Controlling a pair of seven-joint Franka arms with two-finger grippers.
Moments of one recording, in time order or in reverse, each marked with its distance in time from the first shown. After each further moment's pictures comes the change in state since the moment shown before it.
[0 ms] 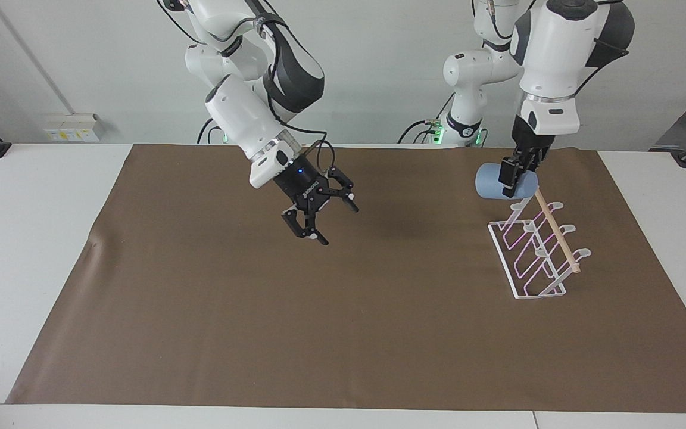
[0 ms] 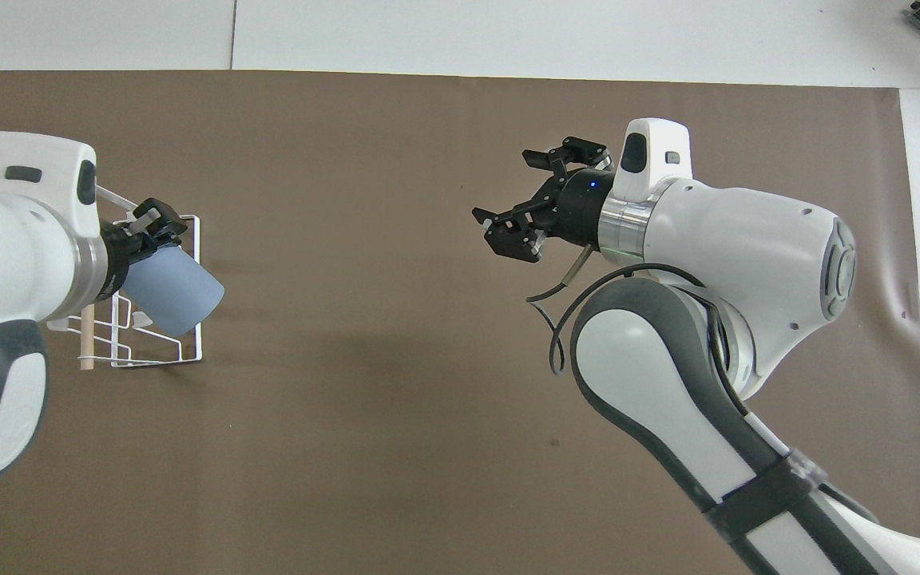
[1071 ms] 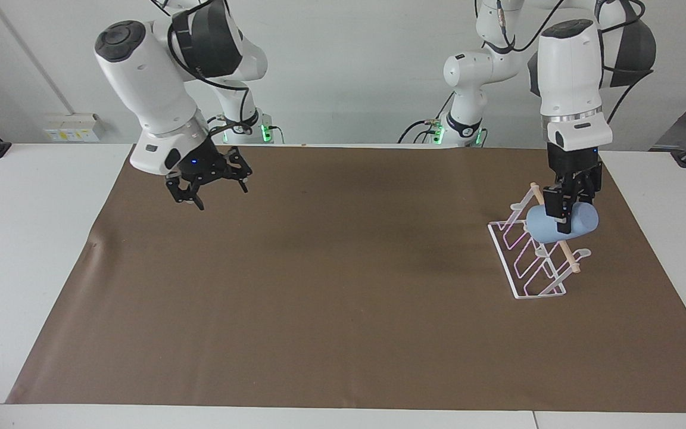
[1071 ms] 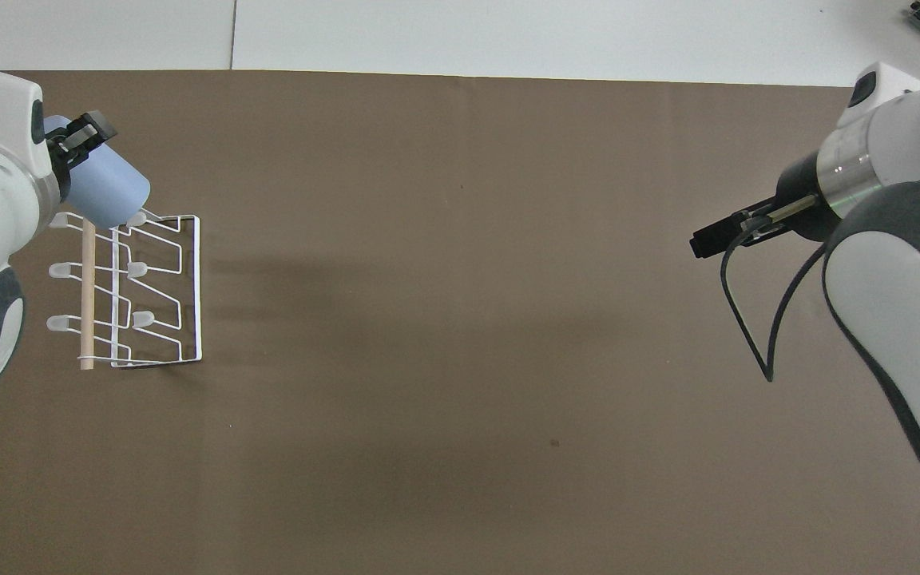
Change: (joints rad) left arm 0.034 0.134 0.102 -0.008 0.329 0.417 -0.026; right arm -0.005 -0.037 -0.310 0.332 -0.538 -0.952 0.758
